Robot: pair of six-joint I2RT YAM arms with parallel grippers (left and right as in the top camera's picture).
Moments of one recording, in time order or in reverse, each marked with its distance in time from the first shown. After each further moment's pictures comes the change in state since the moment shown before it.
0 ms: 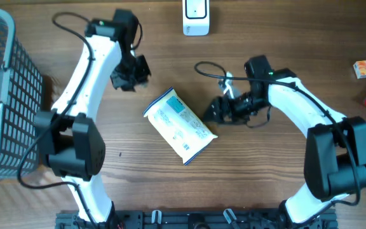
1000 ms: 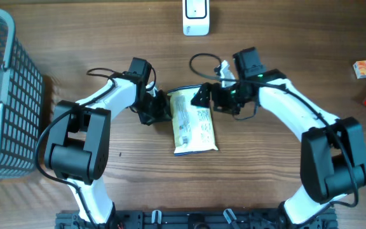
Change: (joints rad) left arm -0.058 -0.017 -0.674 0.714 0.425 -0.100; right arm 0.089 -0.001 0.005 0.220 0.199 0.332
